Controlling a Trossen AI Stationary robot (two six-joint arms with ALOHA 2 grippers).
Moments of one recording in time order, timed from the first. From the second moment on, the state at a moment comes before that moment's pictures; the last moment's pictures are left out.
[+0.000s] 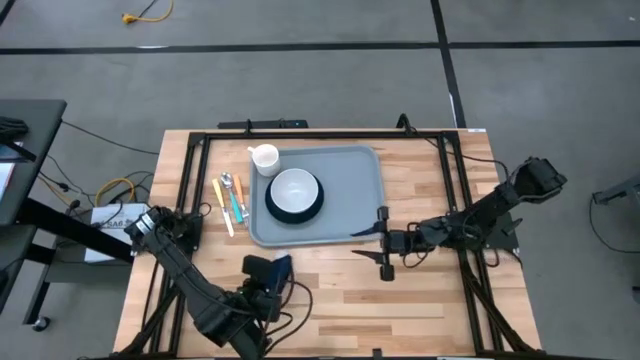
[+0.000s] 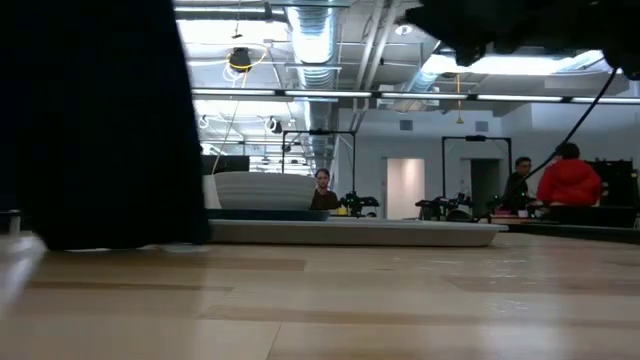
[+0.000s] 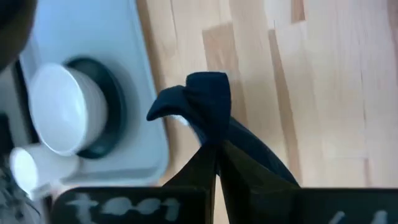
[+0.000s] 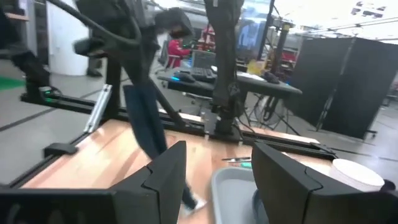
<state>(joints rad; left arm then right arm) -0.78 1.95 1.93 -1.57 -0.47 -0.57 0.41 1.40 0.41 1.04 0.34 -0.24</state>
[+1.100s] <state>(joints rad) -0.54 1.95 2.06 -1.57 -0.57 -0.21 0.41 1.74 0.76 1.01 0.26 -0.36</state>
